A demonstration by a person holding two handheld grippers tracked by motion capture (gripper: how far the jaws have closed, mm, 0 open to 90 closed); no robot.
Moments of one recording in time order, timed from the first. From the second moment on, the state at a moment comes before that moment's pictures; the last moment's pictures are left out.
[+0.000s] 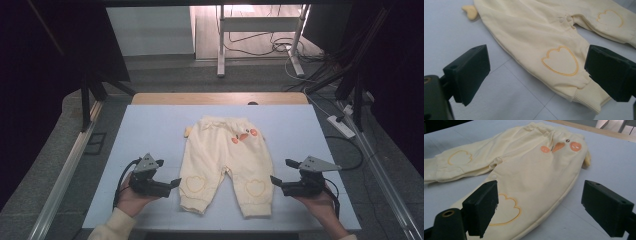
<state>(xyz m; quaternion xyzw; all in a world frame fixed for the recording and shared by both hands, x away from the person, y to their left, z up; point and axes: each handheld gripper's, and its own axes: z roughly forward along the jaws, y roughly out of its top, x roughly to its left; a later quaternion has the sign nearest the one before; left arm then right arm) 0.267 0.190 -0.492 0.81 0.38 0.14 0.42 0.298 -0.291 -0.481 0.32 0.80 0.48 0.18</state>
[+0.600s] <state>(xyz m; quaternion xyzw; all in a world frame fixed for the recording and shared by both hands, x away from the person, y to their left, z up) 0.270 0.188 -0.490 0.81 0.37 0.14 0.42 0.296 -0.275 -0.480 0.31 0.80 0.48 0.16</state>
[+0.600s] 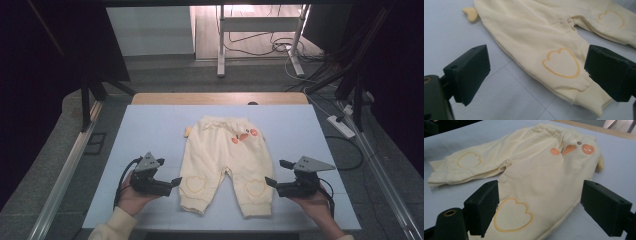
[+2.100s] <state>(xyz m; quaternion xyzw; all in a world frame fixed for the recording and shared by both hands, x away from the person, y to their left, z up) 0.277 0.185 -0.491 0.81 0.38 0.14 0.42 0.288 -0.170 -0.490 0.22 0.85 0.48 0.08</state>
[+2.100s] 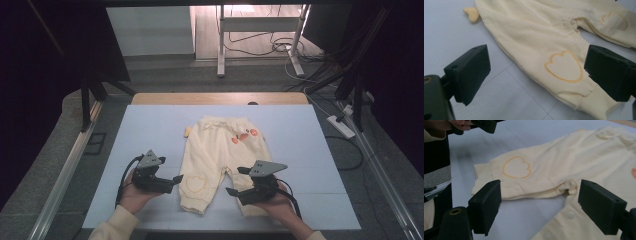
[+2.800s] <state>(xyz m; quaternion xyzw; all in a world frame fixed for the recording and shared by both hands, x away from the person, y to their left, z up) 0.278 0.187 -0.491 0.81 0.38 0.14 0.42 0.283 -0.113 -0.500 0.18 0.86 0.48 0.04</state>
